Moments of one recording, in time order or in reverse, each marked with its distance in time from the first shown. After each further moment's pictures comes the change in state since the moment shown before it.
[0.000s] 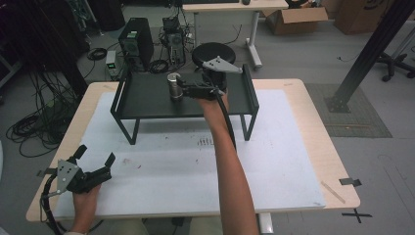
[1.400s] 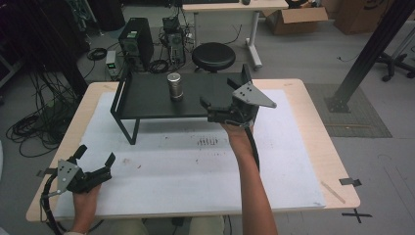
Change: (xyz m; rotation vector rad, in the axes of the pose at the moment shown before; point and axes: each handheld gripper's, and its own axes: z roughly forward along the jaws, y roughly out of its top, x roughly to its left) left arm 0.000 0.000 0.000 0.002 -0.002 0.002; right arm 0.001 -0.026 -0.094 -0.159 -0.032 -0.120
